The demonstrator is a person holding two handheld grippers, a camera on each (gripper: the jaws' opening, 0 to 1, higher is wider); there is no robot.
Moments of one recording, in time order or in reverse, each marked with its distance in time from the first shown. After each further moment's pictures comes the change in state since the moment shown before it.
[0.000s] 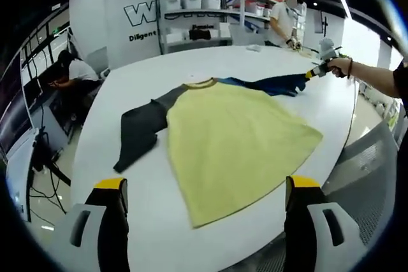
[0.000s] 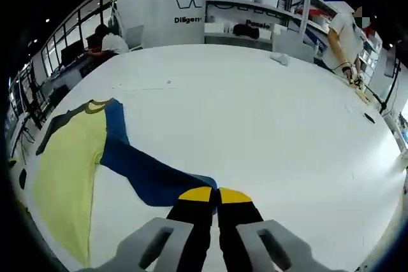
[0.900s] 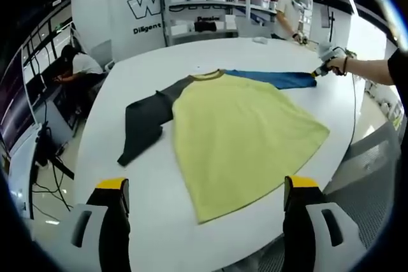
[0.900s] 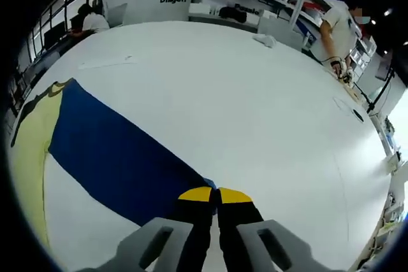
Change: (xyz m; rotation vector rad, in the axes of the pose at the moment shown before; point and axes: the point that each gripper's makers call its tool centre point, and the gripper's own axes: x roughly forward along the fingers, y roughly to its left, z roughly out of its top) left arm 0.003 0.007 -0.004 -0.016 0.037 0.028; right arm 0.042 -0.059 -0.015 -0.050 0.107 -0.158
